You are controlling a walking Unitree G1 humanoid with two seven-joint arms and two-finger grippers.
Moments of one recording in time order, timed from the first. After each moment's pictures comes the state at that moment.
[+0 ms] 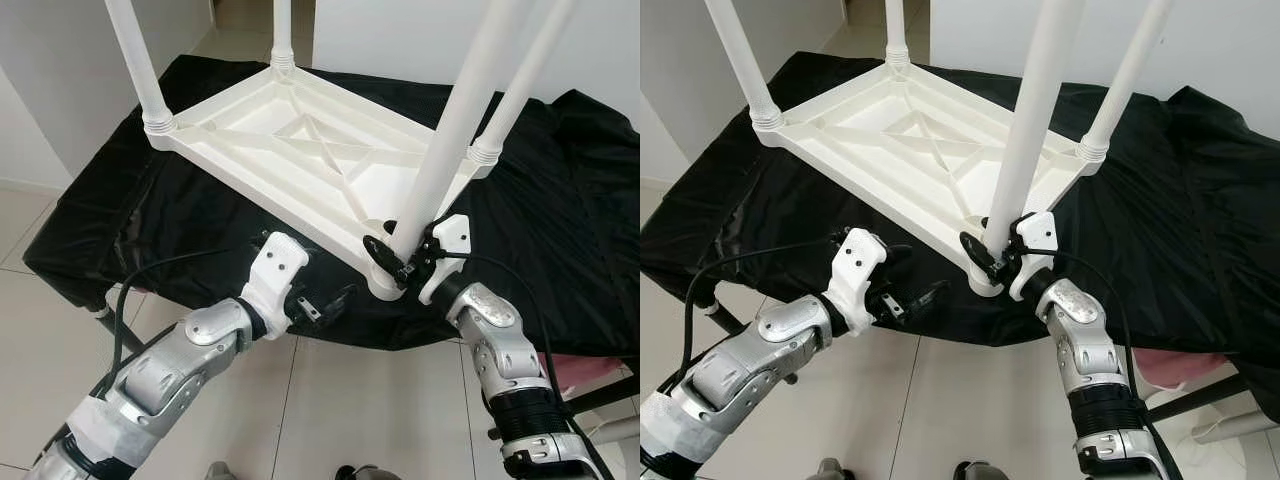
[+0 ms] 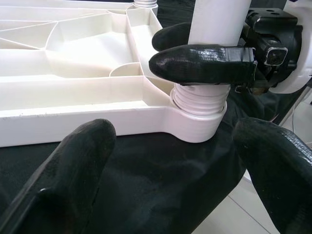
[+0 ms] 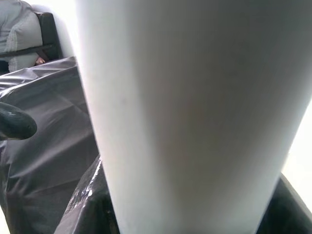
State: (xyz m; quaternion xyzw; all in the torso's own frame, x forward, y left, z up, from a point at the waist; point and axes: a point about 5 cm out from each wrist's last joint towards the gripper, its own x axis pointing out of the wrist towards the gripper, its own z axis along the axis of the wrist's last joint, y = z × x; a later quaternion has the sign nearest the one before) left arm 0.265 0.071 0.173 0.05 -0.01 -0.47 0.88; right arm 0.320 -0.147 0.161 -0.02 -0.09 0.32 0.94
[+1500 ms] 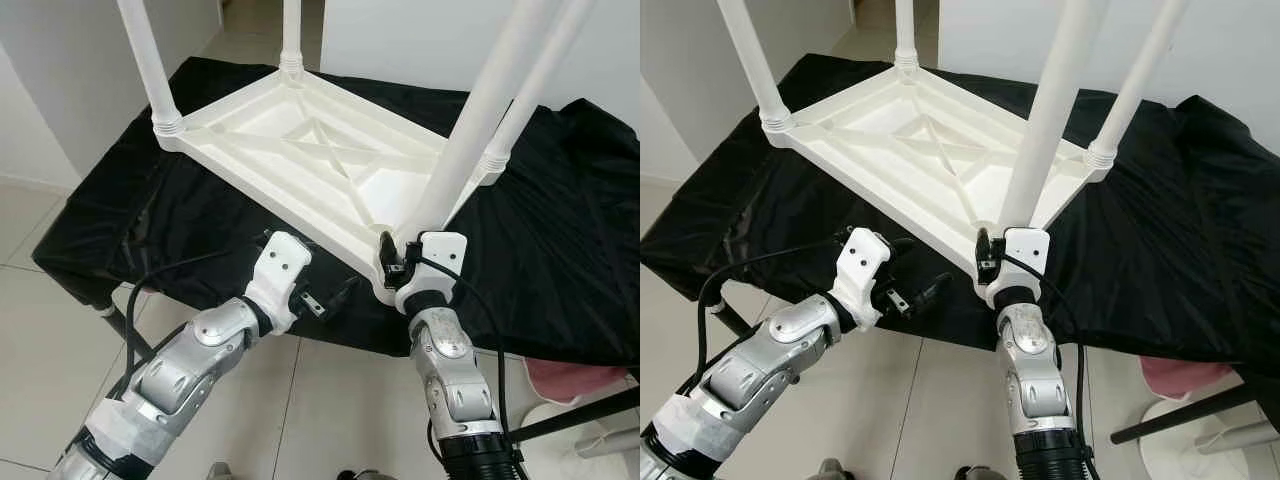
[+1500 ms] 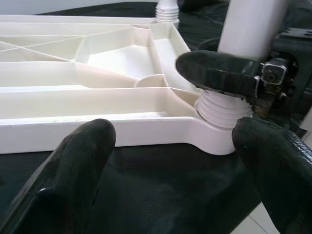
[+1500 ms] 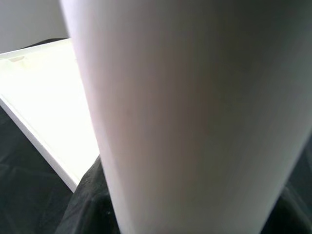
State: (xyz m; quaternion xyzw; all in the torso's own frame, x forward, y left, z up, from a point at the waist) left arm 0.273 0.068 0.169 0.04 -0.04 -0.44 0.90; right arm 0.296 -0.121 0.157 0.04 -0.08 -0.01 1.00
